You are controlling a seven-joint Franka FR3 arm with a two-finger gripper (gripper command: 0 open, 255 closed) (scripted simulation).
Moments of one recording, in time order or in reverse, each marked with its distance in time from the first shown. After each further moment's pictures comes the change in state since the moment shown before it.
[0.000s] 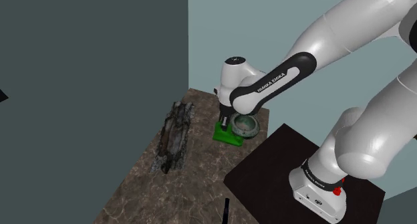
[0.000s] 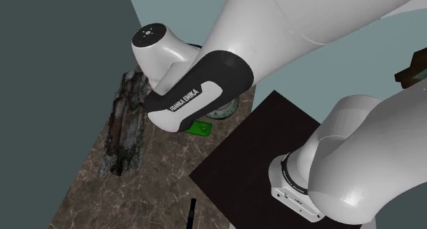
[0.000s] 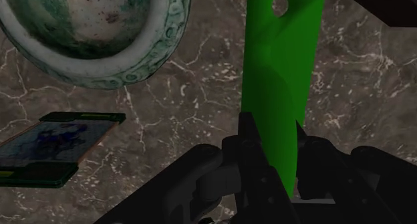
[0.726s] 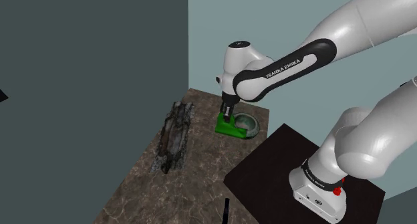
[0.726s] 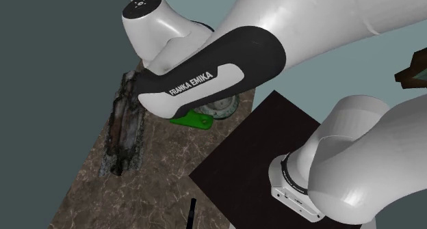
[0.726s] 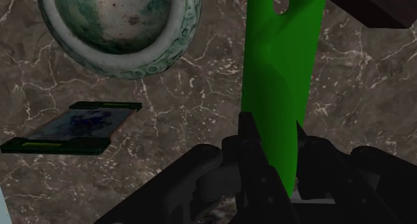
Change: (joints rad) arm -0.006 -0.127 -0.011 0.034 0.006 -0.161 -0.021
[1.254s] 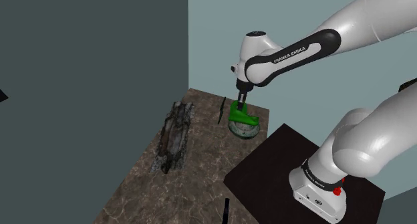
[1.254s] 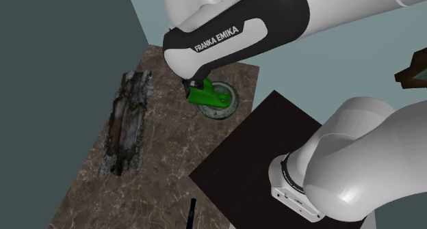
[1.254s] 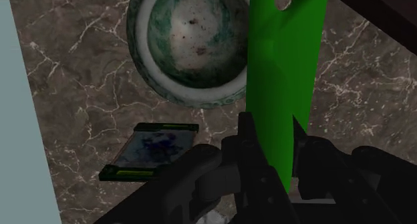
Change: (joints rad) arm -0.105 -0.046 -0.131 -0.010 -0.055 -0.035 -0.191
